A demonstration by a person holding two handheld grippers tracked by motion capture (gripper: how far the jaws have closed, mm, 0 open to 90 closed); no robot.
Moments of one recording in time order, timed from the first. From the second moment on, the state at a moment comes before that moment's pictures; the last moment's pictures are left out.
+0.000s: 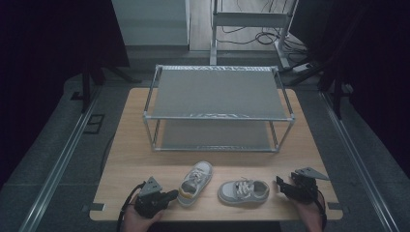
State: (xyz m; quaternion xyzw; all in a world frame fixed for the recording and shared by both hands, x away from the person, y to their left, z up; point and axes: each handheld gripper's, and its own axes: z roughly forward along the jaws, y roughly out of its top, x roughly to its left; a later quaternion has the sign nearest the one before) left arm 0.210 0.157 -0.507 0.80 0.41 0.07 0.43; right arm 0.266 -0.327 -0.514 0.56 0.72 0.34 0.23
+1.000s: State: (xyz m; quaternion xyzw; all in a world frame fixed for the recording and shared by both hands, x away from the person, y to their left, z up) left arm 0.214 0.181 -0.504 0.74 0.45 0.12 0.48; right arm 0.240 -0.323 -0.486 0.49 0.73 0.42 0.23
